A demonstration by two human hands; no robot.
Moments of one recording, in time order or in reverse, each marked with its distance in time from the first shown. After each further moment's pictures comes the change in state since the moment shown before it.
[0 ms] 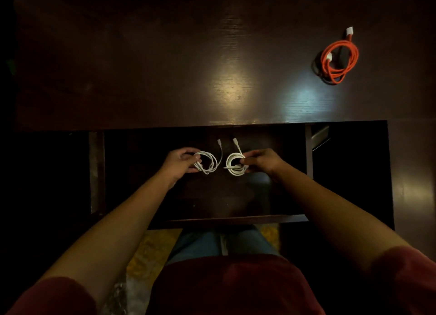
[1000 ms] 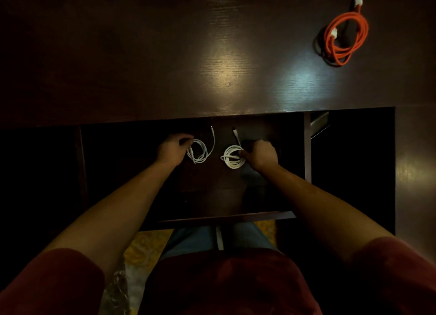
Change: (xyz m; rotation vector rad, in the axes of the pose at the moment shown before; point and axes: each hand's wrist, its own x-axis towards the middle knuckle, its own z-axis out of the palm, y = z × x) left_hand 0.055 -0.010 0.011 0.721 0.168 0.133; right_hand 0.019 0.022 -0.001 -0.841 0.328 -0.121
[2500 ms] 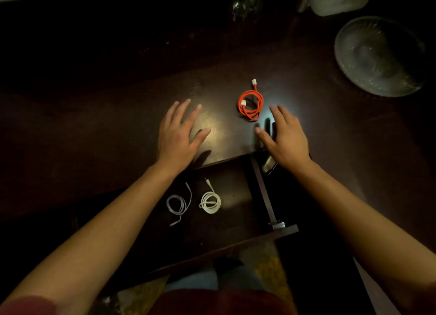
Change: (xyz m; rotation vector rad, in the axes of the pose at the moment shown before) left_hand -0.065 0.242 -0.081 0.334 0.449 0.818; right_hand -0.084 0.041 -0.227 0.051 0.740 -0.259
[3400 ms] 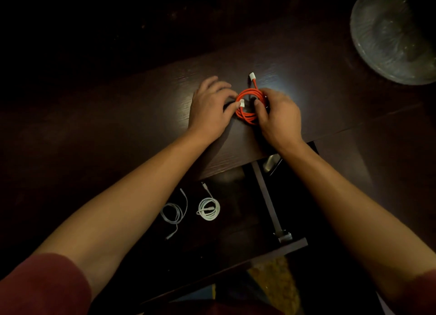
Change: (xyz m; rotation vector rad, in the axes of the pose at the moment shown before) left_hand 0.115 0.034 0.081 -0.153 -0.088 0.099; right_hand 0.078 -0.008 0.031 0.060 0.094 0.088
